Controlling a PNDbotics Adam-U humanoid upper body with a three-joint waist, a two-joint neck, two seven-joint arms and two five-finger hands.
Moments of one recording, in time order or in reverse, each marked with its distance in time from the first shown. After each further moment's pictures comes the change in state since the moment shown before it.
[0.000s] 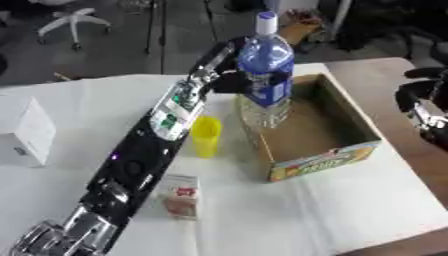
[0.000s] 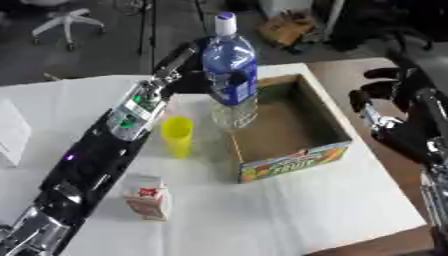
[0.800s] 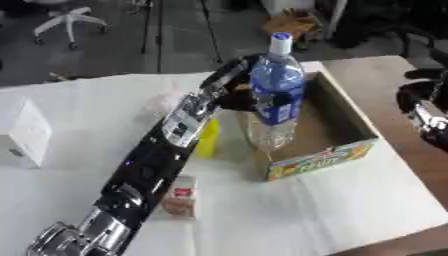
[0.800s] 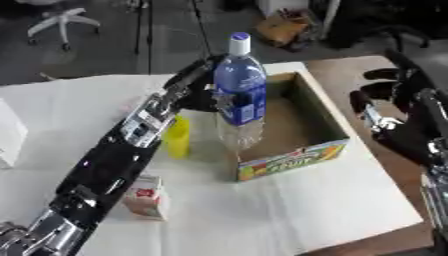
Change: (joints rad) left arm -0.003 -0.030 0.040 0.037 0.036 -0.202 -0.050; right arm -0.003 0.003 0.006 0.000 -0.004 -0.002 0.003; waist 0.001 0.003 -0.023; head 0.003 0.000
